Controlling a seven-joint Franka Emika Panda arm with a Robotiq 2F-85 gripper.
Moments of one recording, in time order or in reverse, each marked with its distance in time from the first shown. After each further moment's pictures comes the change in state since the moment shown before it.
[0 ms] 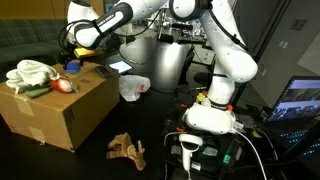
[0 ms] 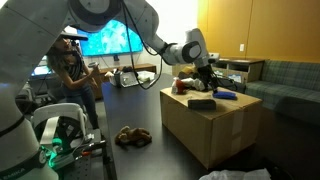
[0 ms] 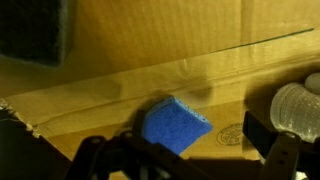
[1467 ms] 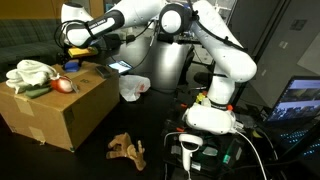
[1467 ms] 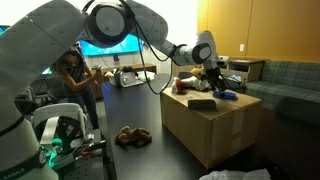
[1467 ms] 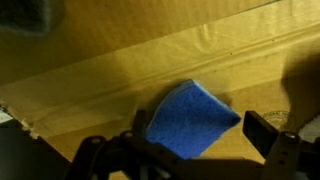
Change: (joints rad) arm -0.038 0.184 0.002 0.306 0.016 -0.188 0.033
